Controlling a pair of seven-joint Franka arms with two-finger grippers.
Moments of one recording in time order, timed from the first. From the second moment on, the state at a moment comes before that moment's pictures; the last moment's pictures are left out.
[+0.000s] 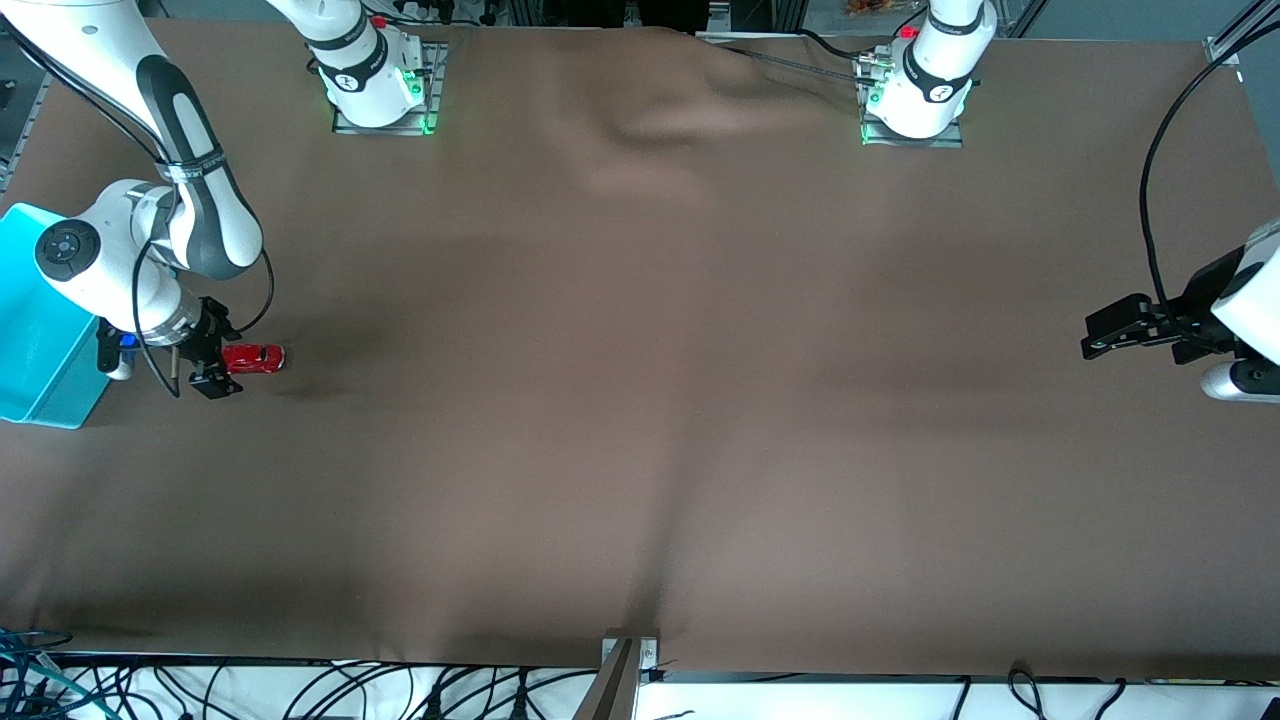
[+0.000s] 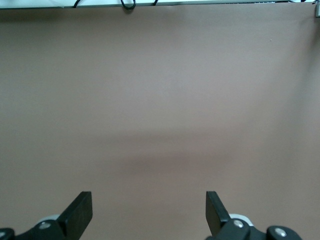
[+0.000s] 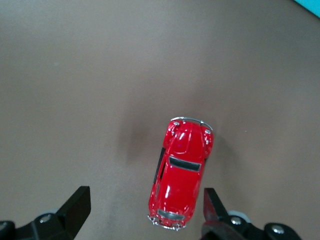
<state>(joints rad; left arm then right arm) 0.12 0.34 -0.18 -1.19 0.05 1.53 -0.02 0.02 0.38 -0.22 -2.19 0.04 2.66 1.10</state>
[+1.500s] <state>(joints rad) 0.12 0.34 -0.18 -1.19 0.05 1.53 -0.02 -0.01 0.47 -0.22 -2.19 0.05 2.69 1.14</state>
